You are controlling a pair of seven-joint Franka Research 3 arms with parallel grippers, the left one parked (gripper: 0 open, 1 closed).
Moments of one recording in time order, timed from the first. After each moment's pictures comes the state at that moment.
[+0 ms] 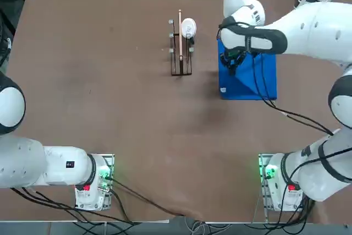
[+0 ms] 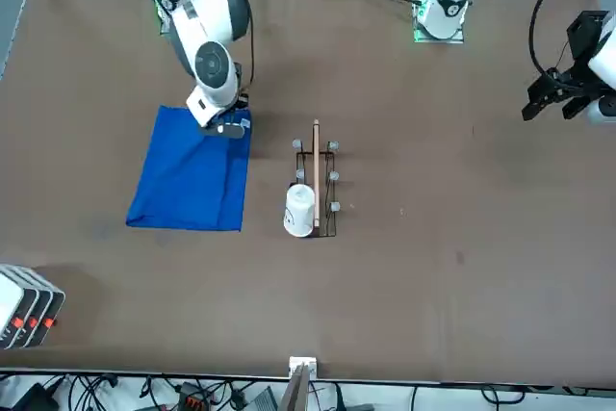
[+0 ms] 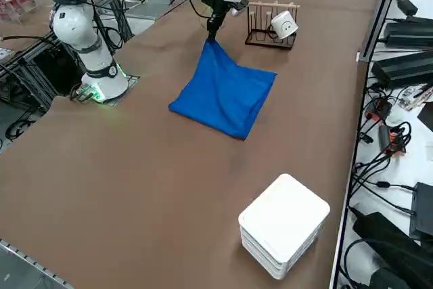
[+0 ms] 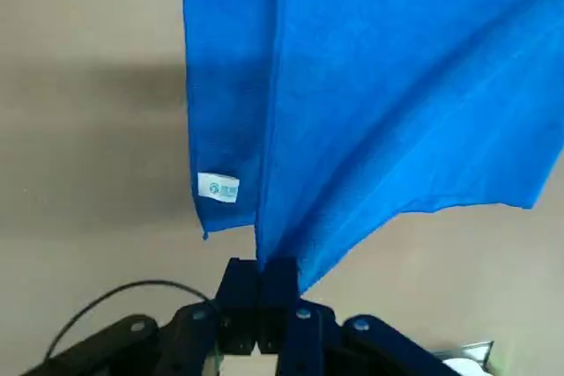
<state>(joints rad) 0.63 0.23 -0.02 -2.04 0.02 1.90 0.62</state>
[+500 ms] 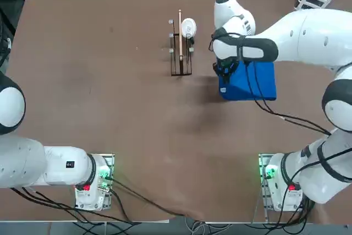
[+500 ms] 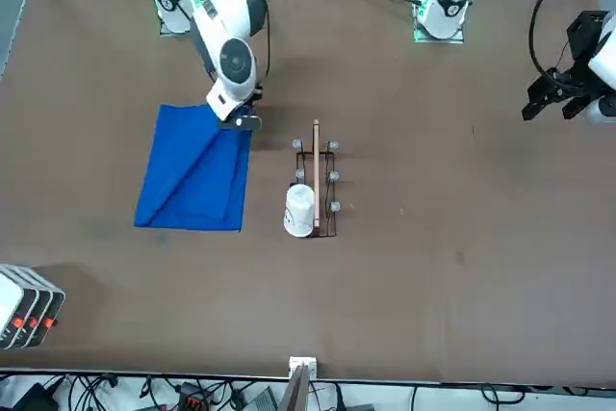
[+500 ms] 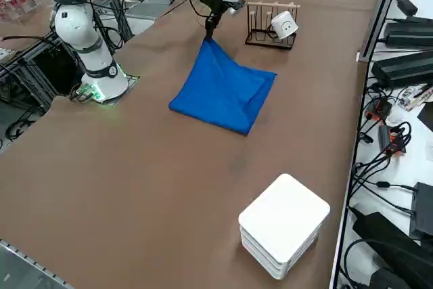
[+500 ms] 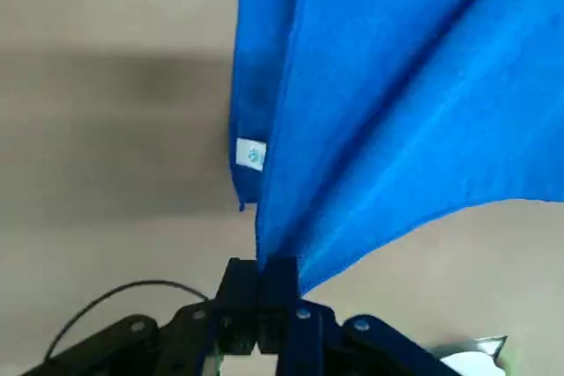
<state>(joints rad) 0.71 0.26 -0.02 -2.04 0.04 1.90 0.63</state>
